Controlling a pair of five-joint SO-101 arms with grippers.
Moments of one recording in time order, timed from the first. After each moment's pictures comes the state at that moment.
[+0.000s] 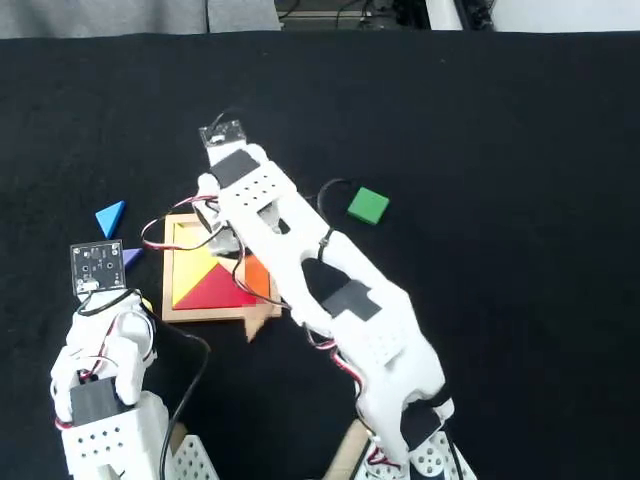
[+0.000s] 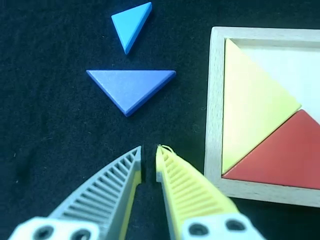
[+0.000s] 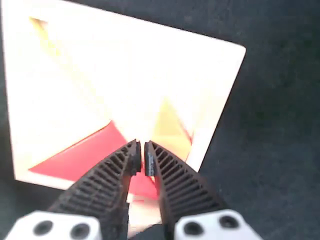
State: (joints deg) left arm -21.6 -100.9 96.0 59.9 -10.6; right arm -38.6 37.0 -26.2 86.6 -23.6
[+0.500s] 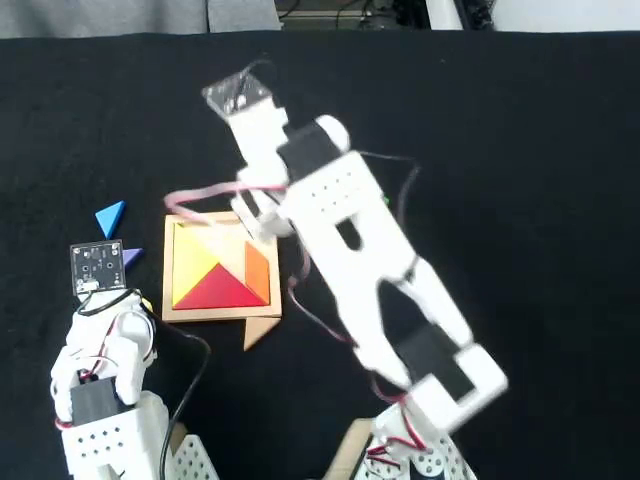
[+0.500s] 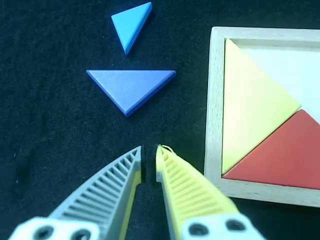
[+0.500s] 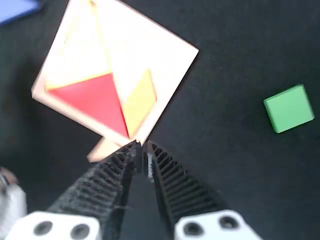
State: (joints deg) left arm -21.6 -100.9 96.0 59.9 -10.6; right arm -33.3 5.4 -14.5 95.1 1.1
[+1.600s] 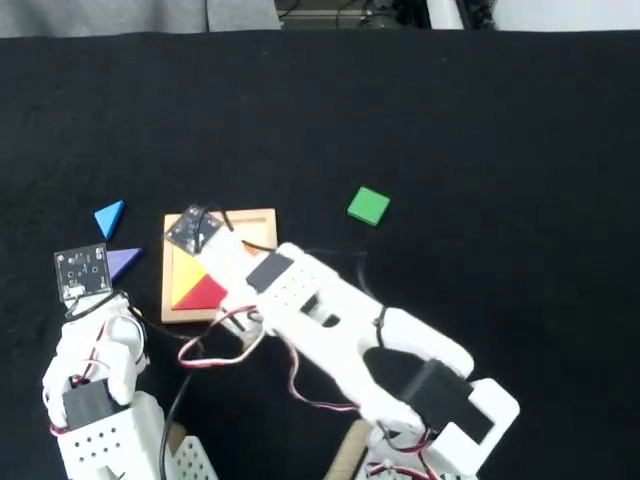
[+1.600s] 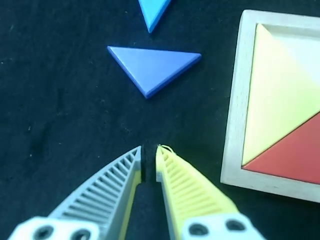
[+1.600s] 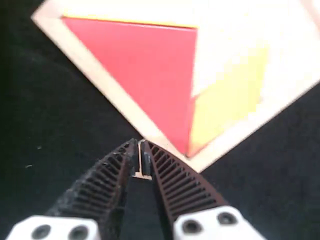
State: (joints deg) left arm -26.5 -100.9 95.6 63.3 -10.6; right arm -47.6 -2.9 35.9 53.0 5.3
